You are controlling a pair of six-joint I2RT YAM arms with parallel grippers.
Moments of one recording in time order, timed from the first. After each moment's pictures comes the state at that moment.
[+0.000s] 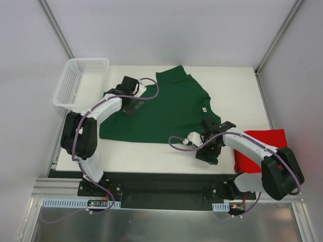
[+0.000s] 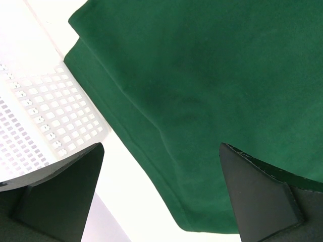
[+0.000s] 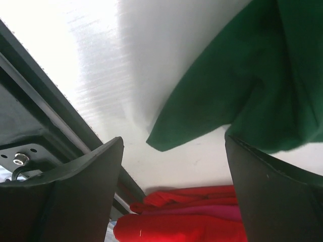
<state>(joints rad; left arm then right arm) -0.35 1.75 1.28 -0.53 -0.30 0.49 0.56 1.33 0.75 -0.91 -0.11 -0.75</state>
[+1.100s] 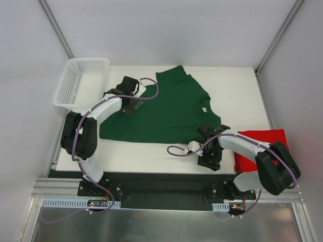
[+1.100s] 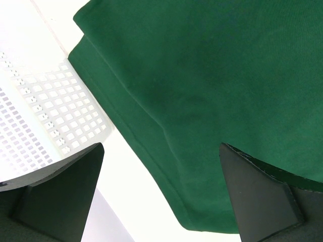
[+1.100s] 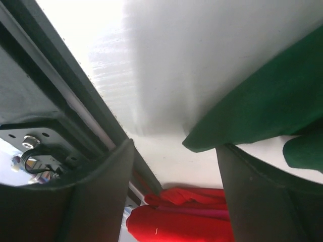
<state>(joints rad) -0.35 1.75 1.28 -0.53 -0.32 0.49 0.61 1.37 0.69 -0.97 -0.10 -0.77</state>
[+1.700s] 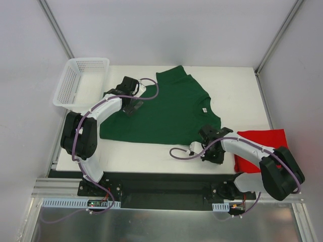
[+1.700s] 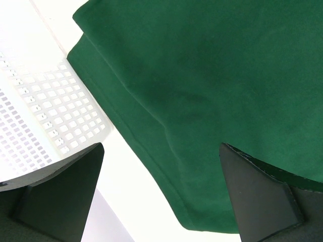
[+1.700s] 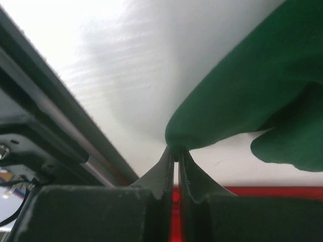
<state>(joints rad) -0.35 1.75 1.28 -0.53 -0.32 0.49 0.62 1.31 0.64 -0.91 0.00 -0.78</state>
